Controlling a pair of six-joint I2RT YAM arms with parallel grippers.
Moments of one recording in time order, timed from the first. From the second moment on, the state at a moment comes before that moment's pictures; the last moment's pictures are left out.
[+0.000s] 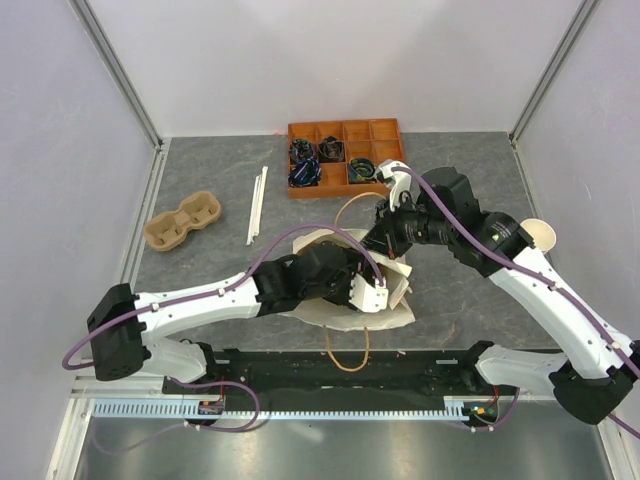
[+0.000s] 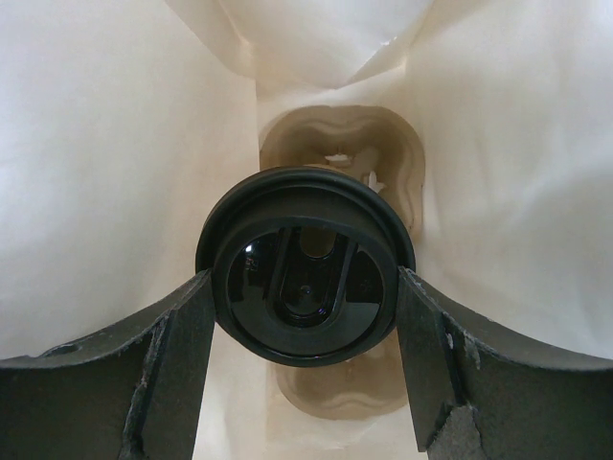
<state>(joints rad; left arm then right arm) -1.13 1.34 0.97 -0.24 -0.06 0.88 0.68 1.14 1.35 -0.76 -0.37 0.21</state>
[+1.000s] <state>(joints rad) -1.14 1.38 0.92 -0.11 -0.08 0.88 0.66 1.16 1.33 -0.71 -0.42 0.25</state>
